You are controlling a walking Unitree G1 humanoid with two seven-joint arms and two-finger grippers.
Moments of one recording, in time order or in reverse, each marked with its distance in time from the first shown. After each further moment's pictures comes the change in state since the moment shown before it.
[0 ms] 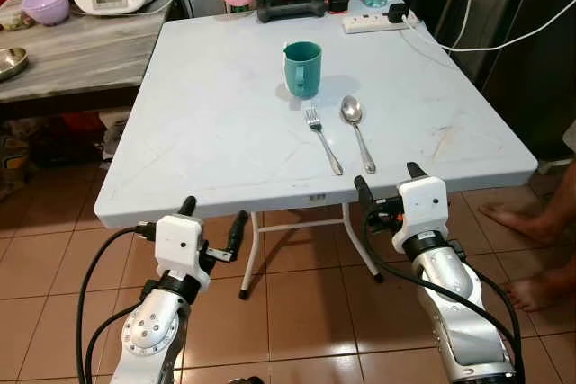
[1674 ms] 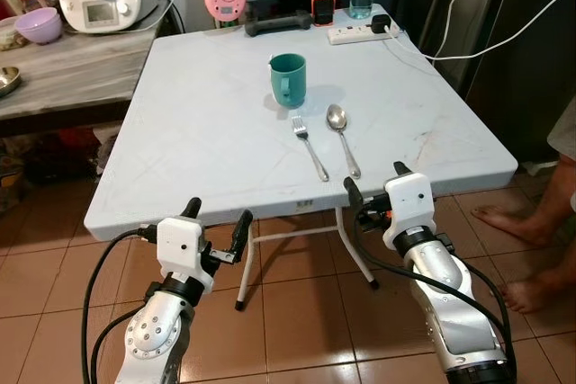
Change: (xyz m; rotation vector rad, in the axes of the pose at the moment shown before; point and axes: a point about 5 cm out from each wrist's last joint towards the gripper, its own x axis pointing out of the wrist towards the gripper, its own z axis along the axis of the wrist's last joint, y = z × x) left arm -0.001 -0.005 0.000 -0.049 -0.015 0.002; right arm 0.010 0.007 -0.003 -0.018 0.030 0.056
